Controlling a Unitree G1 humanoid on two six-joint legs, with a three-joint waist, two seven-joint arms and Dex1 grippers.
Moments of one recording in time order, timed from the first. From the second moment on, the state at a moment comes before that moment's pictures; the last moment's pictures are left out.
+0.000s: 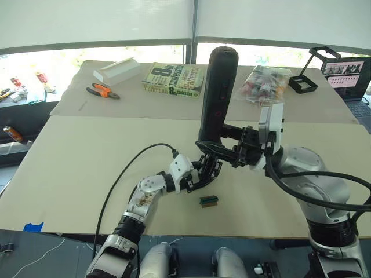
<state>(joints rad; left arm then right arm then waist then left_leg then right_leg) -0.39 0.13 -0.25 0.35 -0.12 -0.09 -0.88 -0.39 -0.53 0.03 -0.47 0.68 0.51 0.73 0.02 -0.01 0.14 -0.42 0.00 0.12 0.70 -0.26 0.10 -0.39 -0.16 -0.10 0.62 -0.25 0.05</state>
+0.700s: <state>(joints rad) -0.39 0.14 -0.25 0.35 -0.12 -0.08 -0.88 -0.37 -0.53 0.07 -0.50 0.68 0.51 0.69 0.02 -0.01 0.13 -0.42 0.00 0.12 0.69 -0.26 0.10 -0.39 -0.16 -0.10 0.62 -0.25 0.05</state>
